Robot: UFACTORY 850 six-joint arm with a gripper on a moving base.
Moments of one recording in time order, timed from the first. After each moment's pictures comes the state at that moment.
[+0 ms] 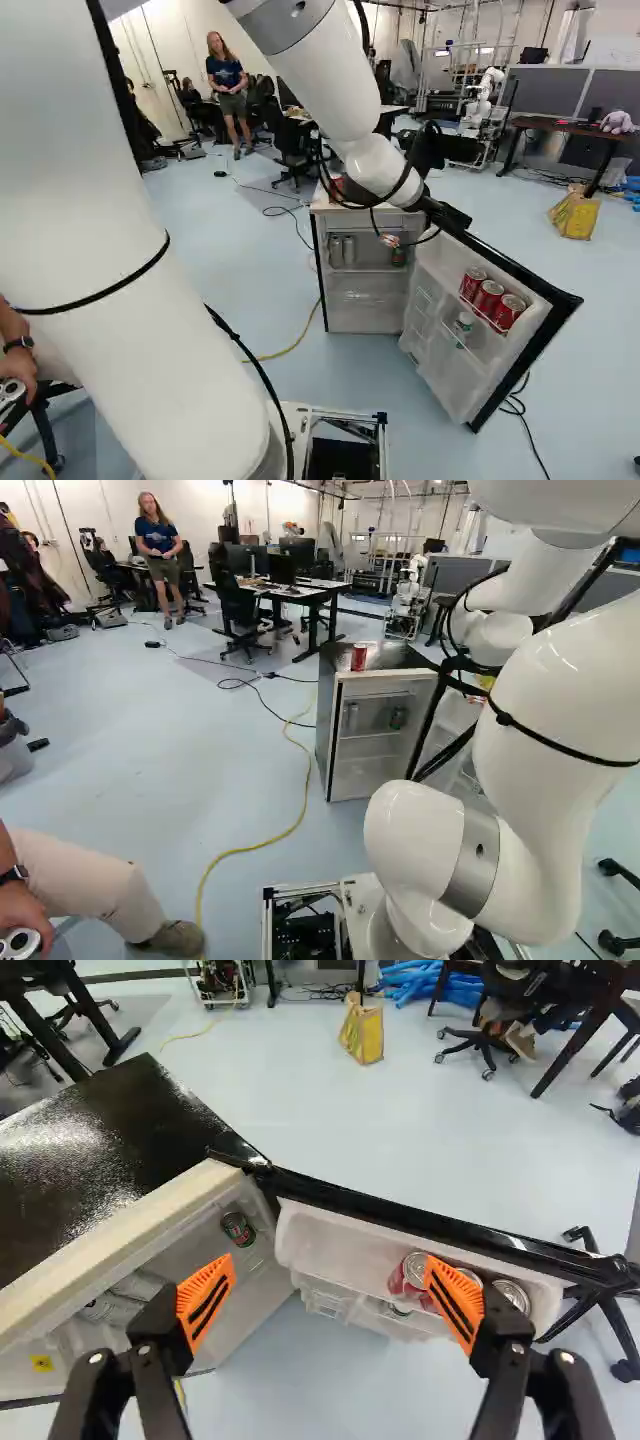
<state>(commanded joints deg) -38.7 -1.3 -41.6 21.6 12.3 -18.0</state>
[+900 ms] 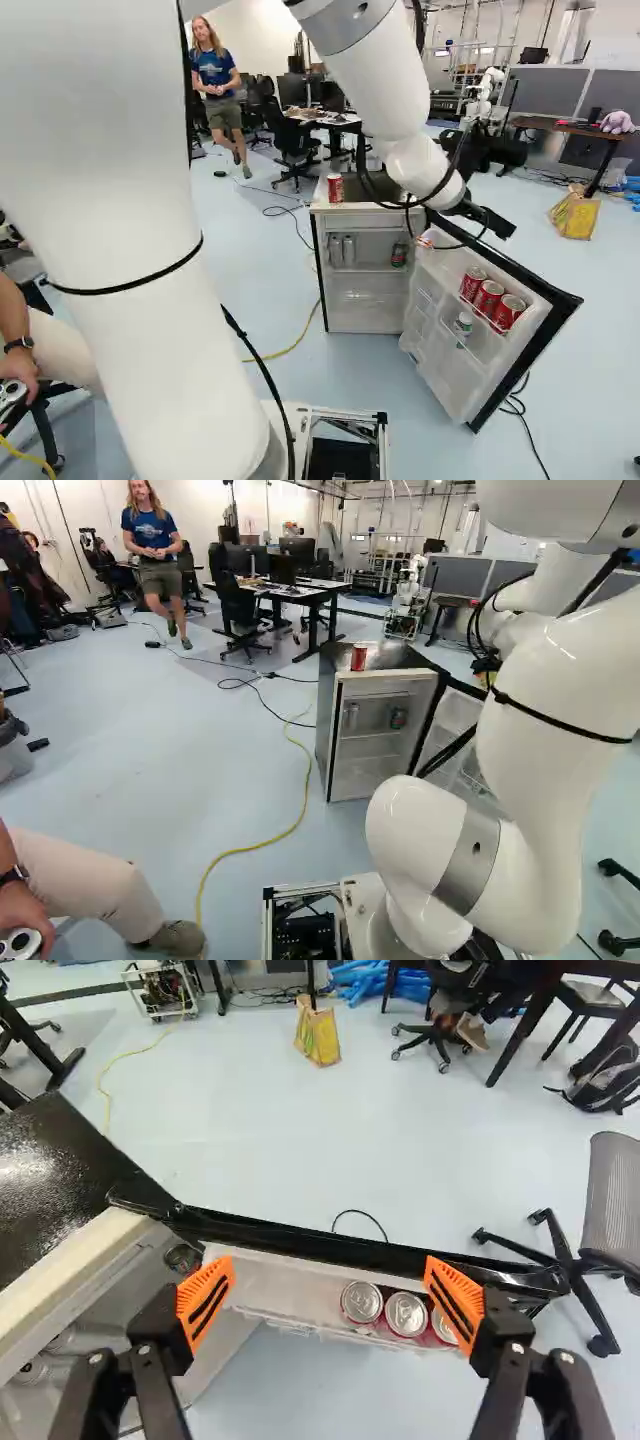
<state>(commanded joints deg) -46.1 -8.3 -49.0 21.6 11.8 -18.0</state>
